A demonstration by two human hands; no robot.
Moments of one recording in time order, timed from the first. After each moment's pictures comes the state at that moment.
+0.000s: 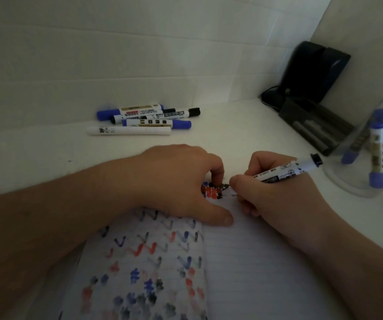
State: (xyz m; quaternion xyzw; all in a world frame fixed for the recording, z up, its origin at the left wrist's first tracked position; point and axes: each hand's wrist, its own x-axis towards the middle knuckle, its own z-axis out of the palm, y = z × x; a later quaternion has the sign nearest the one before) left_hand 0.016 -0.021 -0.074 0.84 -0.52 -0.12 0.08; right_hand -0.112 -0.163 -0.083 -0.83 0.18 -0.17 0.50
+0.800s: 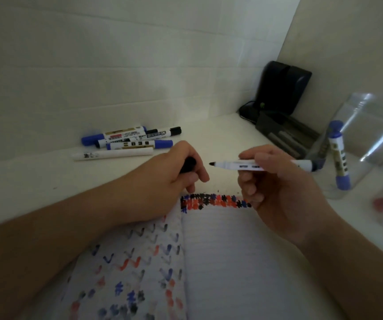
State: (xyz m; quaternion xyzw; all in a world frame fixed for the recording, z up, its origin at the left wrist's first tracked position) left_hand 0.020 -0.019 -0.081 0.77 -0.49 -0.15 0.39; right_hand -0.120 -0.194 -0.071 -0.60 0.08 -0.18 0.78
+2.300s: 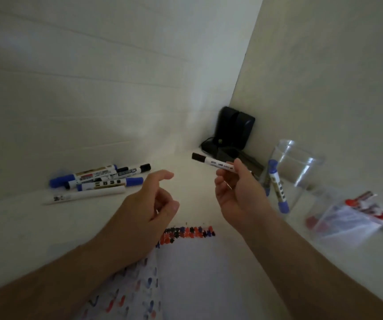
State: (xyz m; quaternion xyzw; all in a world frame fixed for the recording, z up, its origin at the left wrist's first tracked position) left_hand 0.010 -0.030 -0.097 0.71 -0.47 -0.04 0.52; right_hand -0.080 -0.220 -0.050 -0.35 0.29 -0.33 0.83
